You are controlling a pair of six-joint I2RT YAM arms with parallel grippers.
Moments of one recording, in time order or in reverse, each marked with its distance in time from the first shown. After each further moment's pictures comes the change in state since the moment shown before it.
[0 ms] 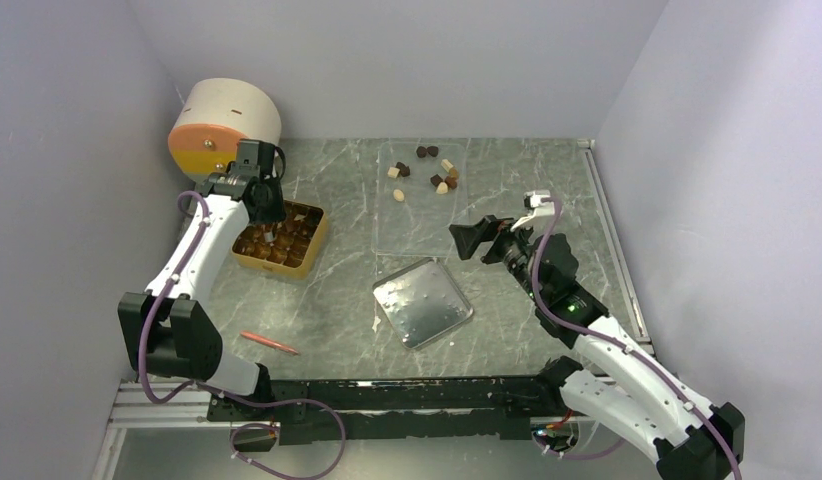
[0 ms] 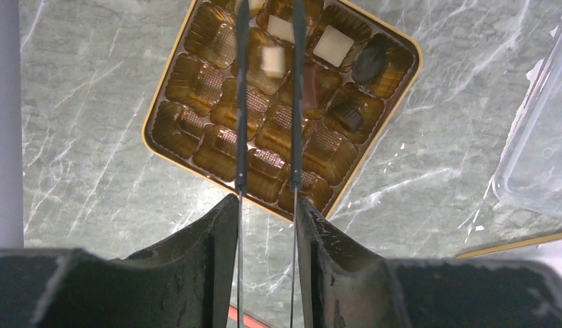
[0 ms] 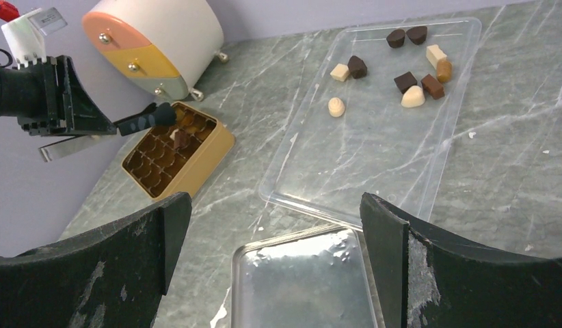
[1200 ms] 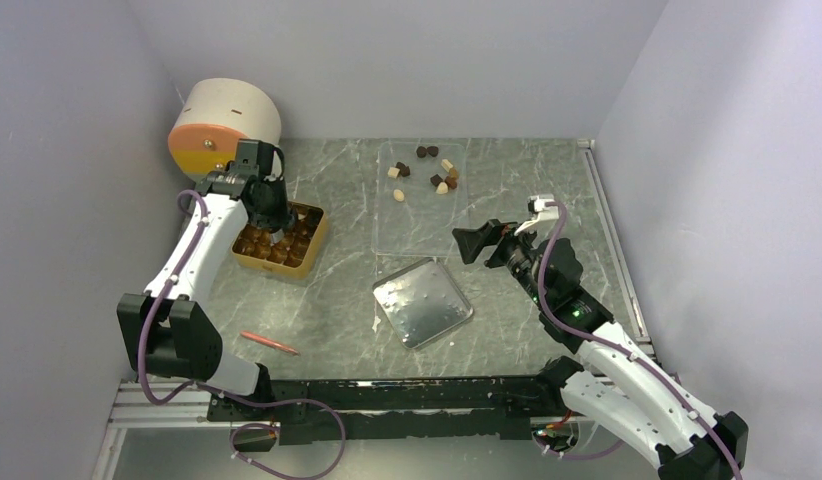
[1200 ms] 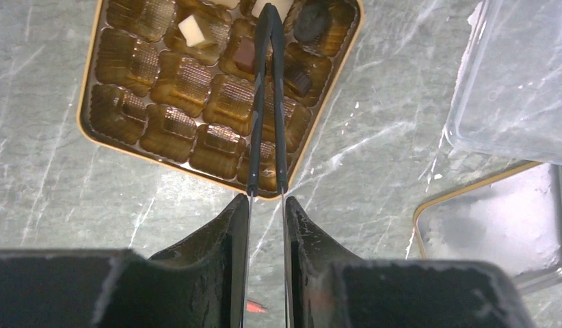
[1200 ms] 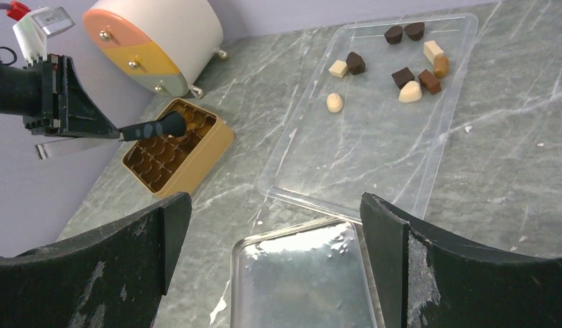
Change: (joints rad) left arm 0.003 0.000 0.016 -0.058 0.167 0.012; right arm -0.001 -0.051 -0.011 -0.037 0.002 0.001
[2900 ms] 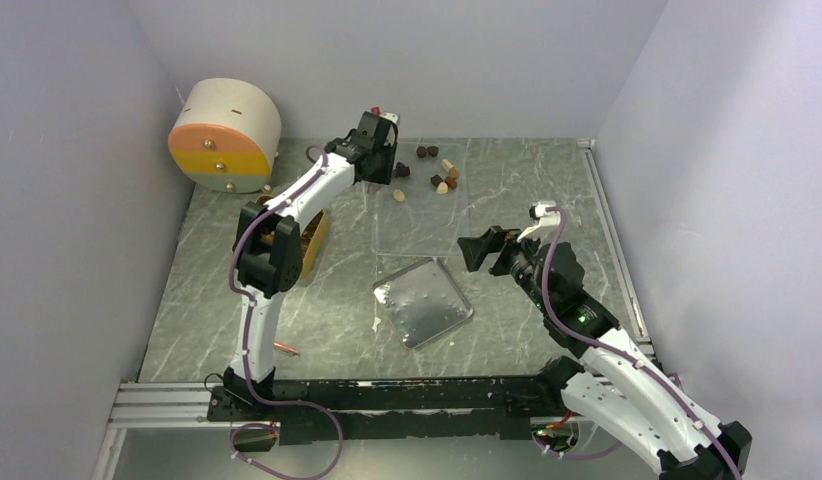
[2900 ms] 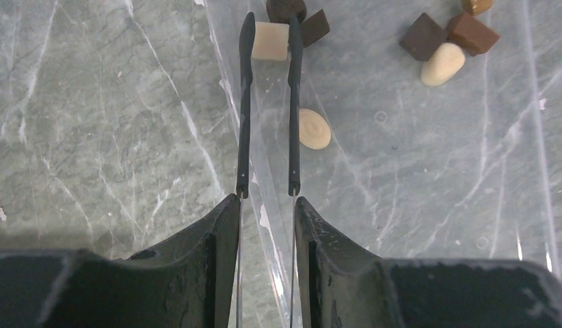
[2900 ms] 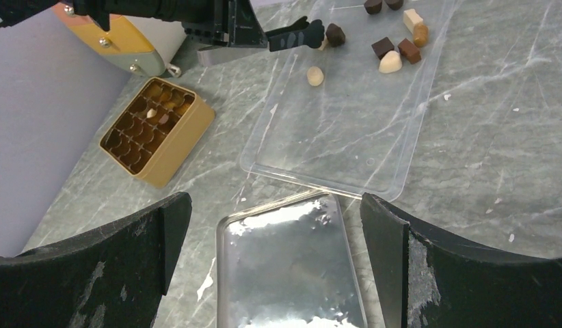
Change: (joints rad) left arm -0.358 0.708 0.623 0.306 -0.052 0.076; right arm 0.000 -0.050 -0.005 -0.129 0.025 0.001
